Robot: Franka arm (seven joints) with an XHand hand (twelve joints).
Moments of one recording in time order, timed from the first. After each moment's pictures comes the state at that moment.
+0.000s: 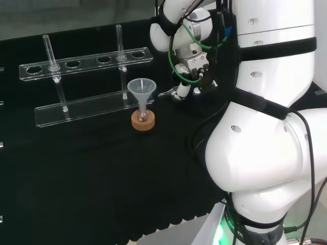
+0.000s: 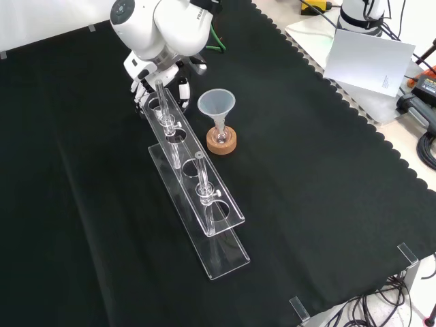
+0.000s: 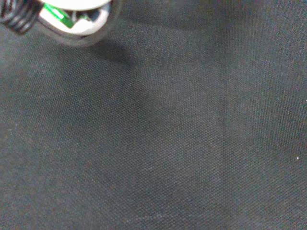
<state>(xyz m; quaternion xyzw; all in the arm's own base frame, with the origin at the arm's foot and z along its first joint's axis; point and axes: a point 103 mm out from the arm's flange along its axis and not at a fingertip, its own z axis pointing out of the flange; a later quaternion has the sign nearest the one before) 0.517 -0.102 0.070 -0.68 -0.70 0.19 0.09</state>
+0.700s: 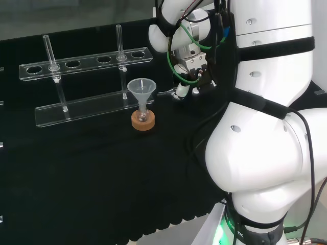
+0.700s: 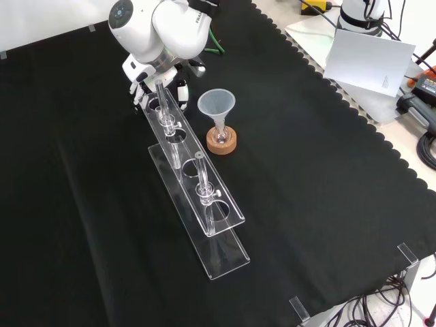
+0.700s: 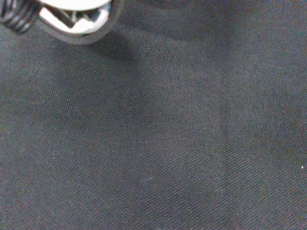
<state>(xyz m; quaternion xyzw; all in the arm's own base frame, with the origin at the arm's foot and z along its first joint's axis) 0.521 -0.102 0.067 -0.68 -0.70 0.19 0.09</state>
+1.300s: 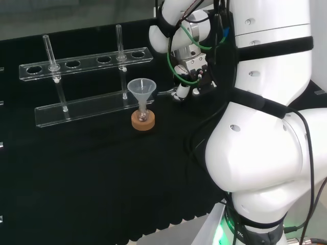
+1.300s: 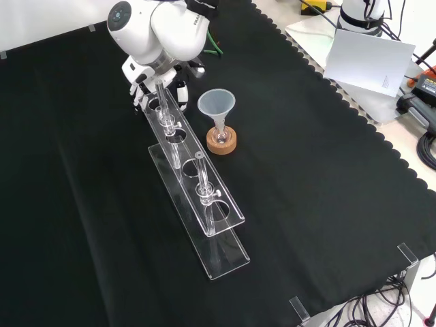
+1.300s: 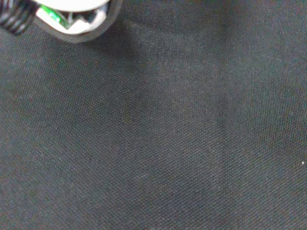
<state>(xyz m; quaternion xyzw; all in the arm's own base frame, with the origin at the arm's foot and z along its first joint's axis) 0.523 -0.104 0.062 -0.68 -0.70 0.20 0.09</state>
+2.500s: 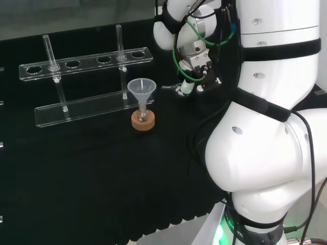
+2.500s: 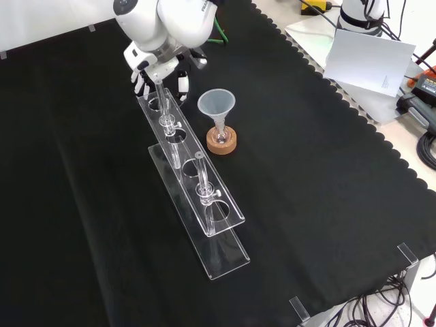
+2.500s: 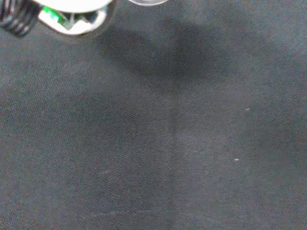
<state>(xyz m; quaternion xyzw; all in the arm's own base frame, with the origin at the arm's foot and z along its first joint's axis) 0.510 -0.116 0.090 -0.70 -0.69 0.19 0.06</state>
